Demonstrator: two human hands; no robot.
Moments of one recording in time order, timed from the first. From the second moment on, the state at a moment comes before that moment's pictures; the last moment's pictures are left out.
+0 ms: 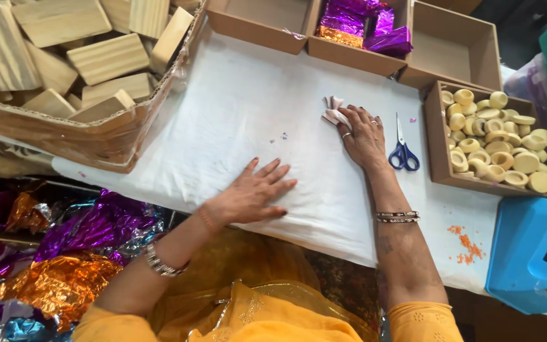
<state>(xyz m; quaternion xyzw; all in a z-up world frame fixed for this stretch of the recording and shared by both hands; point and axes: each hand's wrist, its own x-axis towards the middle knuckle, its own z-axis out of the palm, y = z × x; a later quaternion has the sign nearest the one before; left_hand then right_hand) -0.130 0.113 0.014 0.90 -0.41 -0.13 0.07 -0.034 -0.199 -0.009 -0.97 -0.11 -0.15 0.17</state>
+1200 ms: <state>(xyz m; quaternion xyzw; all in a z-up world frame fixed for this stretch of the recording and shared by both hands) 0.170 0.310 0.063 0.94 0.09 0.33 0.07 -0.037 -0.197 -0.002 -0.97 -0.07 -0.13 0.18</state>
